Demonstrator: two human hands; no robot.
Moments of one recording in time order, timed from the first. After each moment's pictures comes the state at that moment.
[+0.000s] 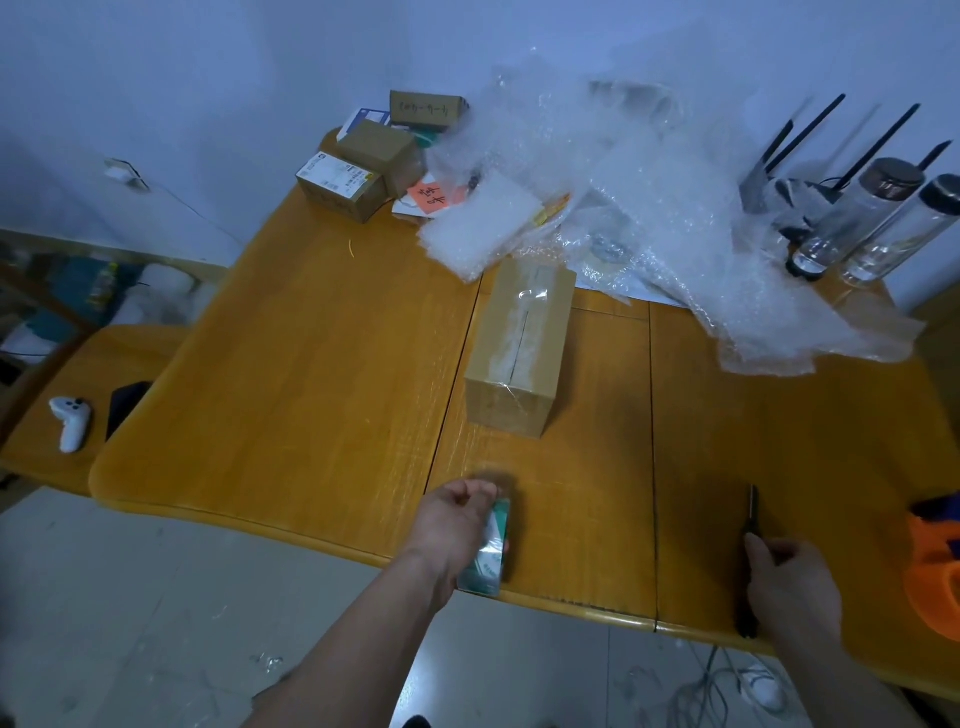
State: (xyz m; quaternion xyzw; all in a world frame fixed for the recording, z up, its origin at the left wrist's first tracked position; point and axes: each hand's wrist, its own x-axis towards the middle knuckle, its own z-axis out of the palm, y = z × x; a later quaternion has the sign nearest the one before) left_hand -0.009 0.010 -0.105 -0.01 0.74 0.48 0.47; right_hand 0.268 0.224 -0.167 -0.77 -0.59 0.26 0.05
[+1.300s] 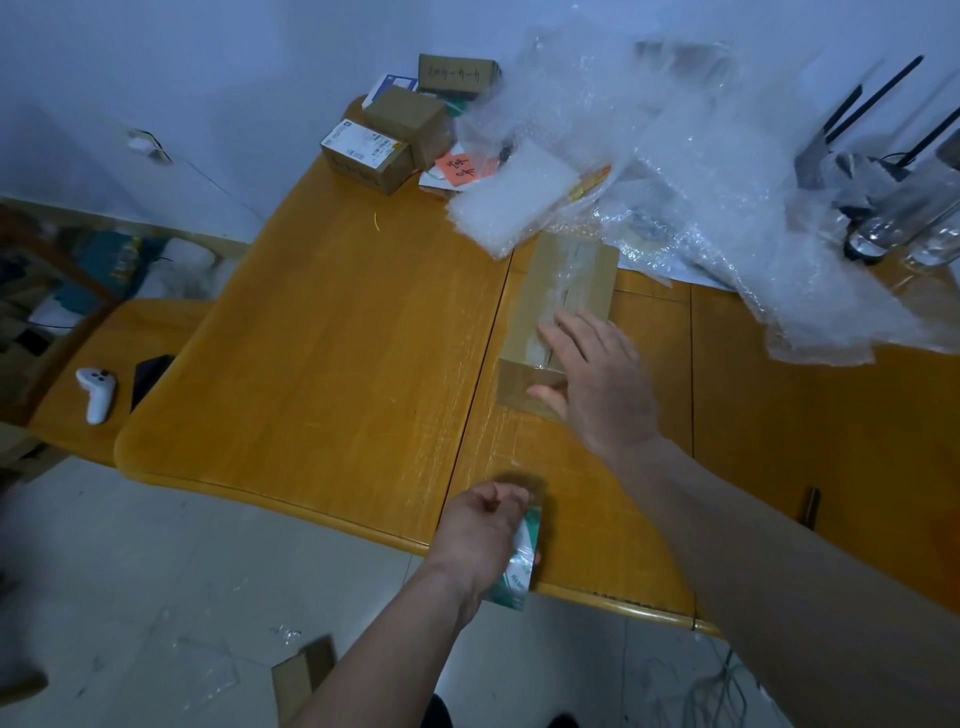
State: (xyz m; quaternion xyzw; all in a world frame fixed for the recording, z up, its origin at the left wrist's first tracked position) left_hand -0.001 -0.006 -0.120 -0.04 0.69 0.52 0.50; right_hand 0.021 0.197 -0.114 -0.21 -0.97 0.01 0.14
